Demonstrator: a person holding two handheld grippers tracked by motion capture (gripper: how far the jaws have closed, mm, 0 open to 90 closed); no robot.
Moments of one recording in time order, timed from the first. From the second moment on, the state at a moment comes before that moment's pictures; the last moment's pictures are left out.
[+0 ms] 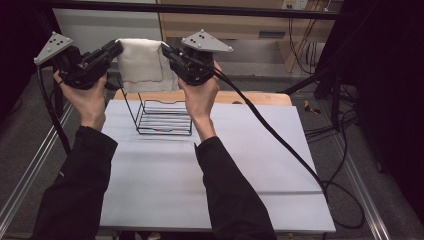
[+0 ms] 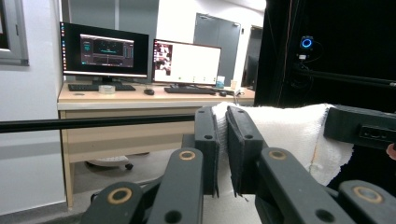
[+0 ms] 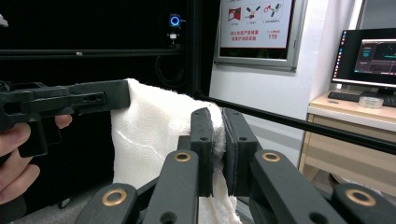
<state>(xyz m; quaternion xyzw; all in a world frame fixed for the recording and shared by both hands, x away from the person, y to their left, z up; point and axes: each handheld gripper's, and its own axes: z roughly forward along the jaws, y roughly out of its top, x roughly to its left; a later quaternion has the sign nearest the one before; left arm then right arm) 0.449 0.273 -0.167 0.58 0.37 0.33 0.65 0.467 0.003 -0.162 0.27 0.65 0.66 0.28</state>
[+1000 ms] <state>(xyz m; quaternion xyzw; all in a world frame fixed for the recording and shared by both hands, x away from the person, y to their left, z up) 0.504 0.274 -0.154 0.58 0.39 0.34 0.63 0.514 0.016 -0.148 0.29 0.65 0.64 0.29</state>
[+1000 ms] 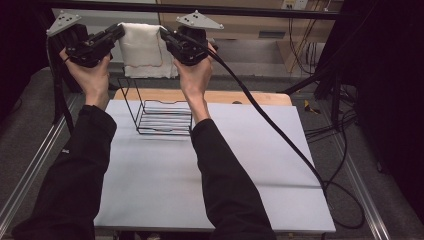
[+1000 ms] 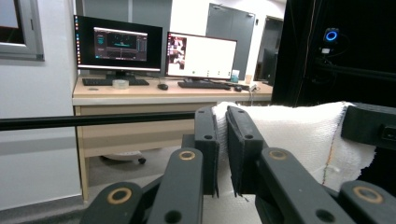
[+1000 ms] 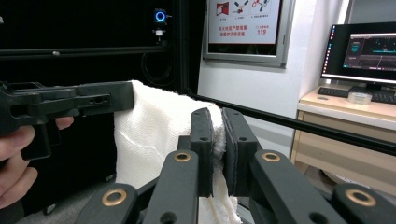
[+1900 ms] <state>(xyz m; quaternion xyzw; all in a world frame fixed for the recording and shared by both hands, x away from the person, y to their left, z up) 0.527 0.275 -0.185 0.61 0.39 0.33 0.60 0.532 0.017 -0.175 0.31 0.67 0.62 0.28</state>
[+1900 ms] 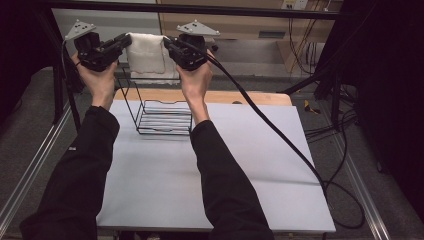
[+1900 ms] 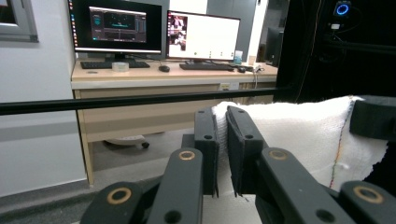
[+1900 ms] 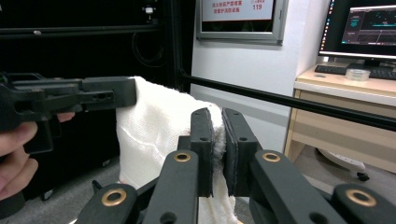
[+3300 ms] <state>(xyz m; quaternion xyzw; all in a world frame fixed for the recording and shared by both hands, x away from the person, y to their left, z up) 0.488 0.285 -0.223 0.65 0.38 0.30 0.59 0.504 0.017 -0.209 0.30 0.71 0.59 0.25</state>
